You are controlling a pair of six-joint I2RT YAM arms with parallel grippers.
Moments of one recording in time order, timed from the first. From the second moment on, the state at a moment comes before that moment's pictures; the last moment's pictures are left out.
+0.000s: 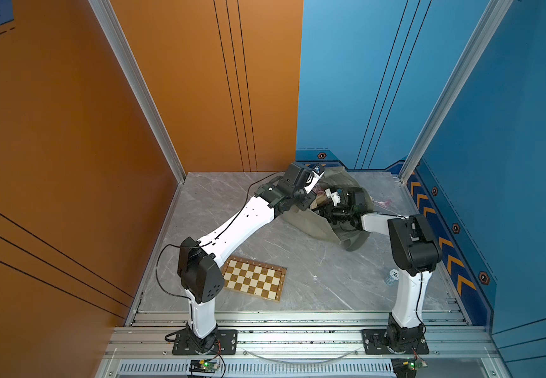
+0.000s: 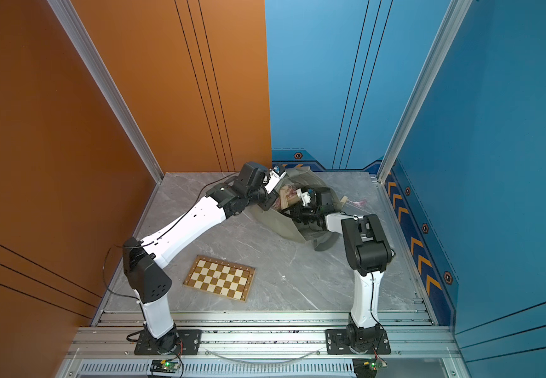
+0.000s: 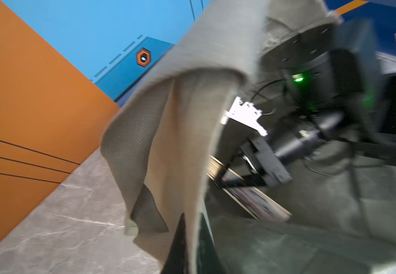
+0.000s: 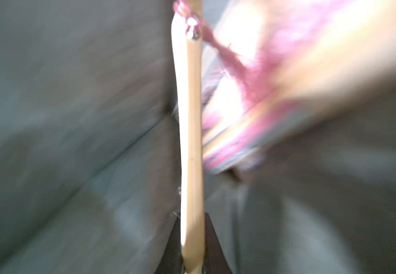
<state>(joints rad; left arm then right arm) -0.71 1.87 1.88 -0.65 -0.17 0.20 0.21 1.99 1.20 0.15 -0.94 0.61</state>
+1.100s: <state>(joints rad) -0.59 1.97 2.05 -0.73 -0.29 0.23 0.01 1.32 1.18 -0.24 -0.94 0.23</state>
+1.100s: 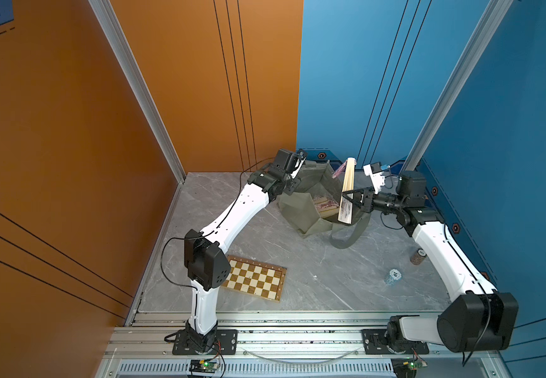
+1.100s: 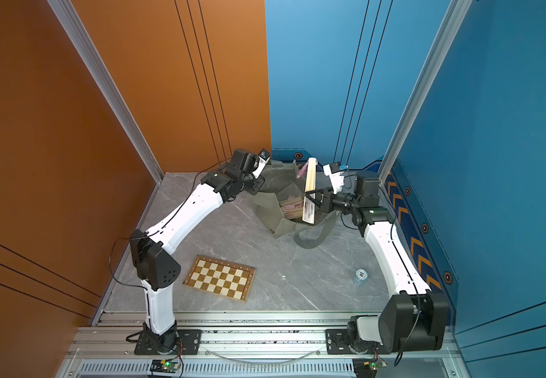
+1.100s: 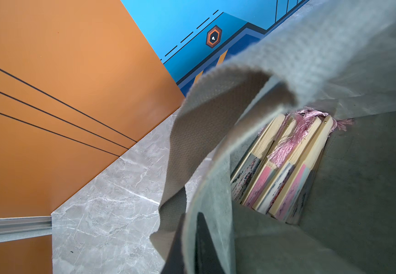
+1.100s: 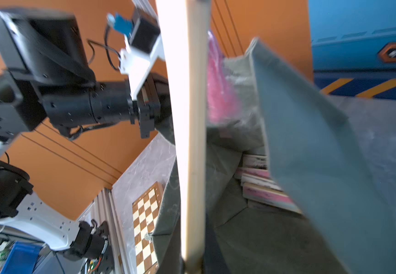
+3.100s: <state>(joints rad) -0.52 1.78 1.87 -0.68 -0.37 0.34 -0.23 1.94 1.45 -0.36 -0.71 0.63</state>
